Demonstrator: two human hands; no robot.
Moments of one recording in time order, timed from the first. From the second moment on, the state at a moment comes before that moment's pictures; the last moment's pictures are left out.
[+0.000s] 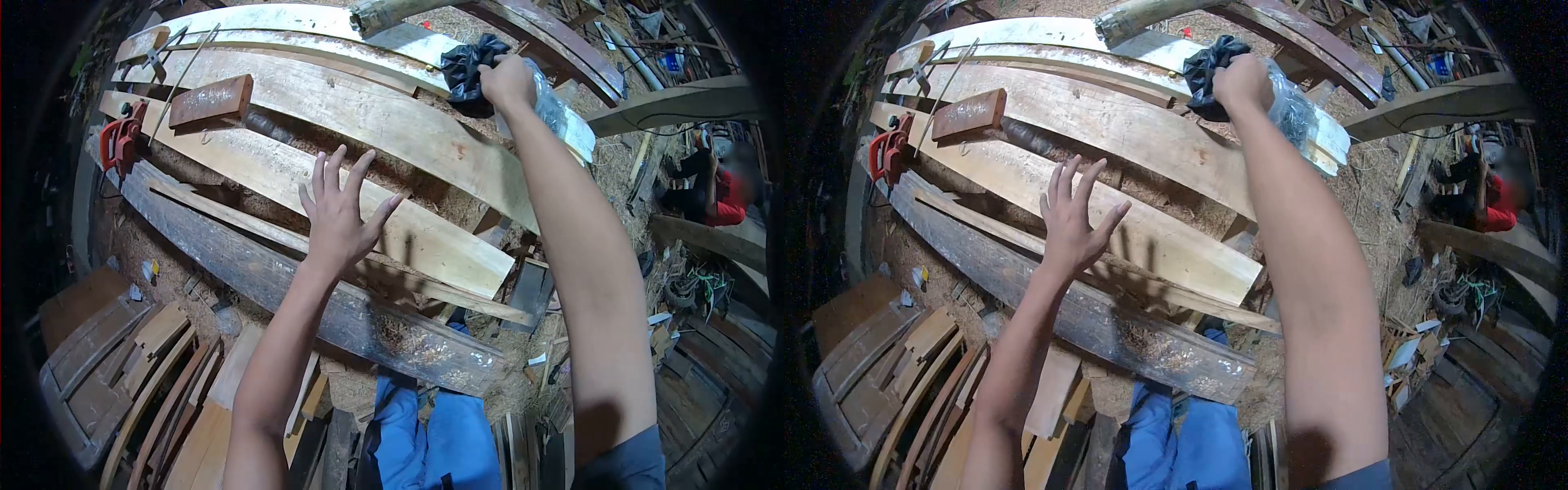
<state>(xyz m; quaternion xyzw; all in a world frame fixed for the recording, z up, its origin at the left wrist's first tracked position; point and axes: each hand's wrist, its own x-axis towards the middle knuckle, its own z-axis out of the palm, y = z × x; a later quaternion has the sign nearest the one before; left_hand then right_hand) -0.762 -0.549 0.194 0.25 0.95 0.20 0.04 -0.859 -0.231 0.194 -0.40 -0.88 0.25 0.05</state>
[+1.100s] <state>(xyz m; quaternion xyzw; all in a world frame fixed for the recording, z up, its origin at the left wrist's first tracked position) -0.725 -0.612 0.203 0.26 0.93 0.25 0.04 -0.655 -0.342 0.312 -0.08 -0.84 0.47 0.24</state>
